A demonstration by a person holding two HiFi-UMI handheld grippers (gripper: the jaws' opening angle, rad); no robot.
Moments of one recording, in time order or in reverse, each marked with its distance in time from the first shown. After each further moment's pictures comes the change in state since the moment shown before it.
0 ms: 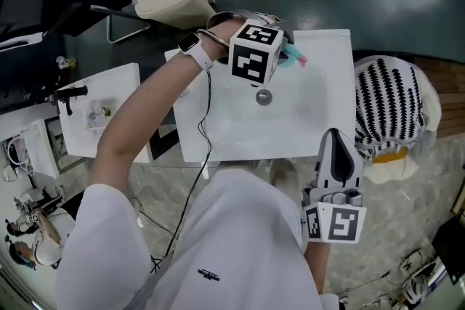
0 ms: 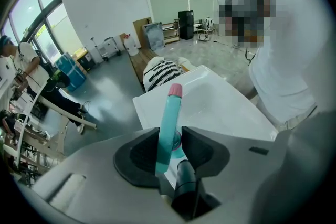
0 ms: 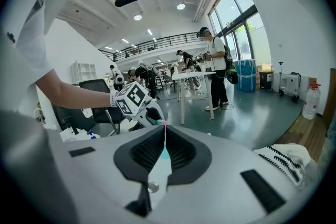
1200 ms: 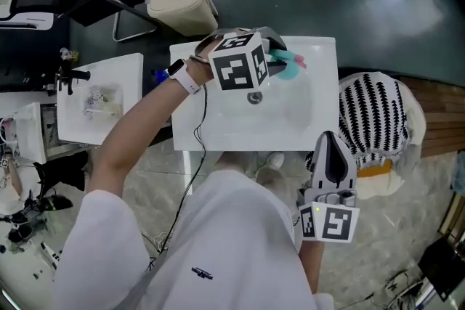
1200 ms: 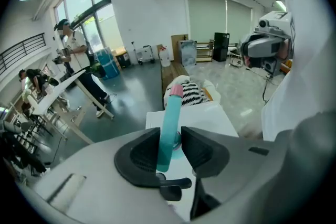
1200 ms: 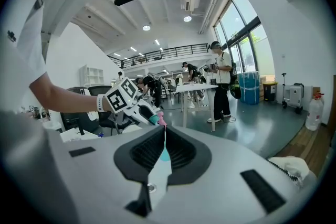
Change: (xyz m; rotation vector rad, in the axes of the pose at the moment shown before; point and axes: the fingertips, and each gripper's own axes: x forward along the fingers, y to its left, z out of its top) left arm -0.077 -0.028 0.063 -0.359 -0.148 0.214; right arm -0.070 -0.002 0.024 -0.061 -0.117 0.043
